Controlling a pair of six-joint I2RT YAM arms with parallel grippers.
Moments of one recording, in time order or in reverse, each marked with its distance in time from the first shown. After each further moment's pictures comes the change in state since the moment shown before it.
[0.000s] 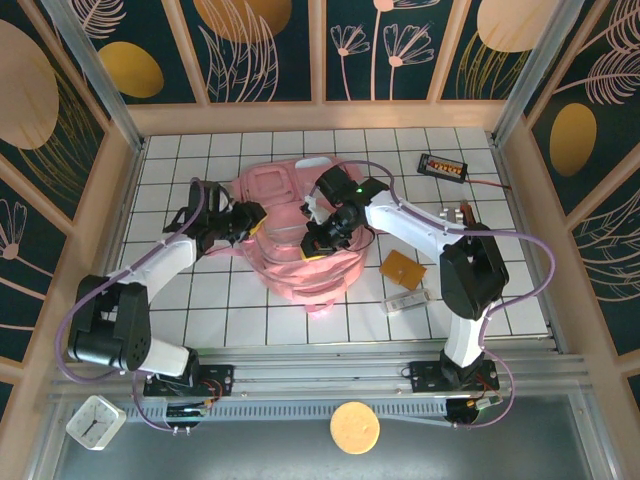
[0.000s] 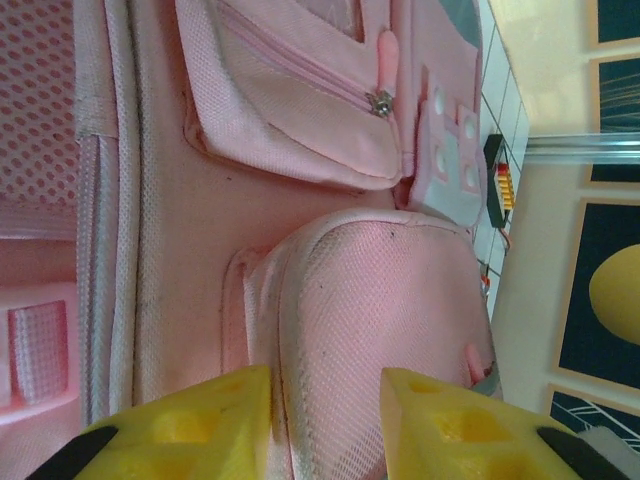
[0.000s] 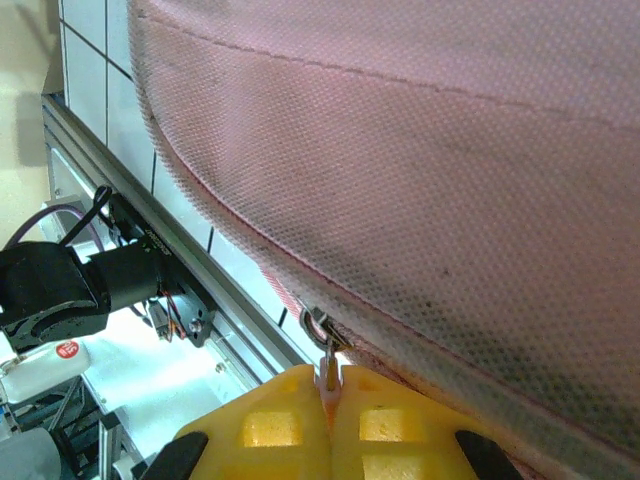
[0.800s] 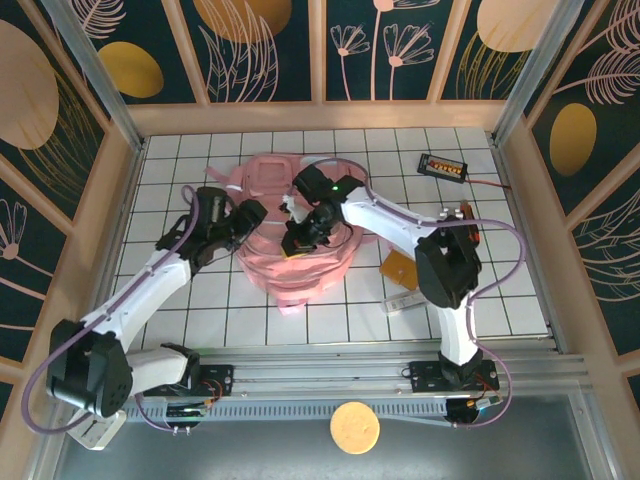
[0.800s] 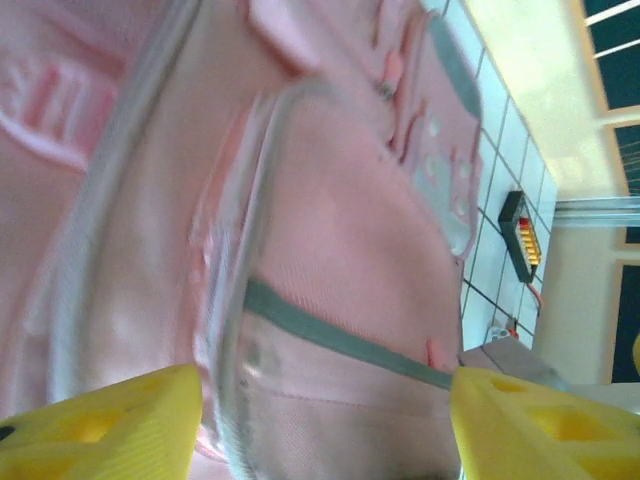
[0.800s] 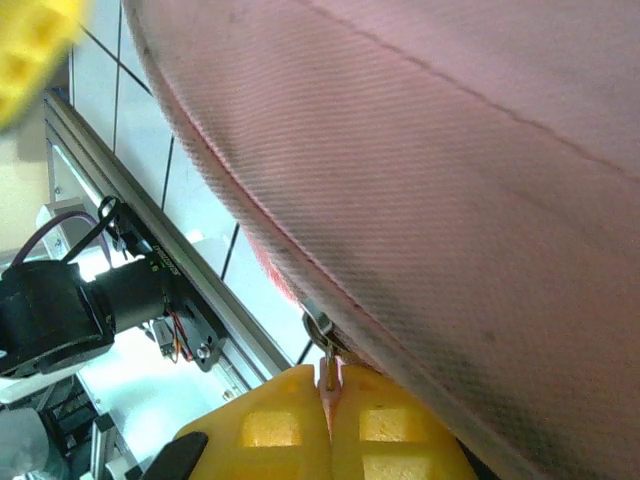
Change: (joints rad) left arm -0.099 -0.262 0.009 -0.221 -0.320 -0.063; right arm 0.049 0.135 0.151 -0.006 0.000 0.004
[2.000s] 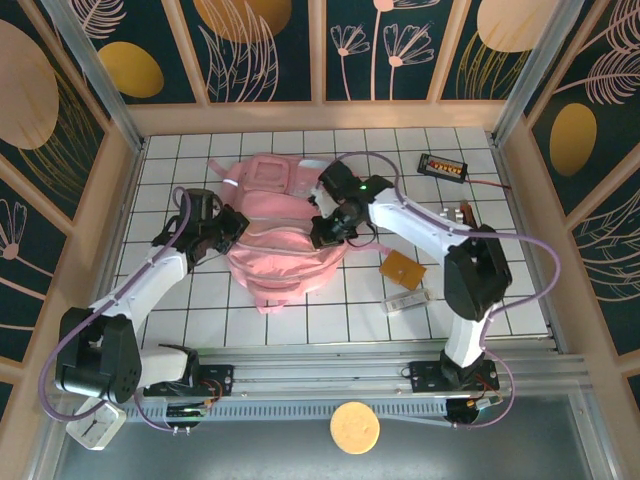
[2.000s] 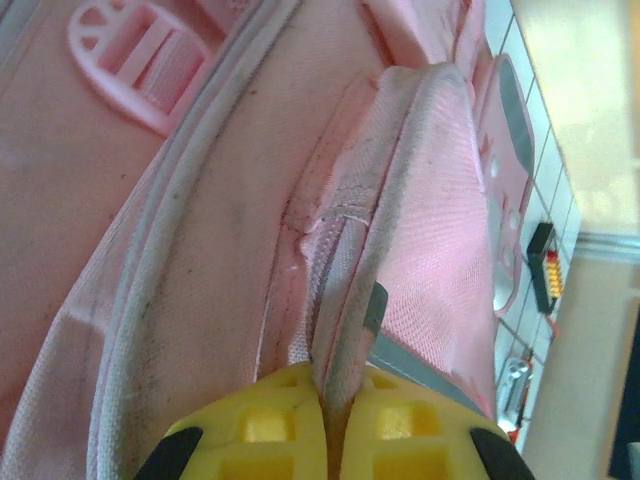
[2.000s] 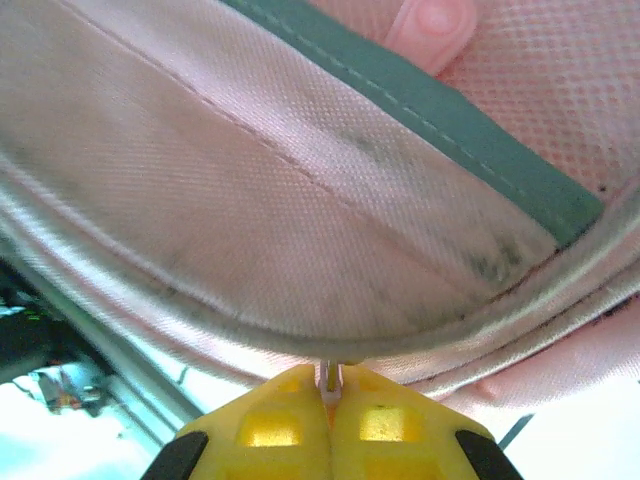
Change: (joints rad) left arm 0.090 0.083 -0.036 0.037 0.077 0.024; right arm -0.080 -0.175 -0.144 0.018 0.211 -0.023
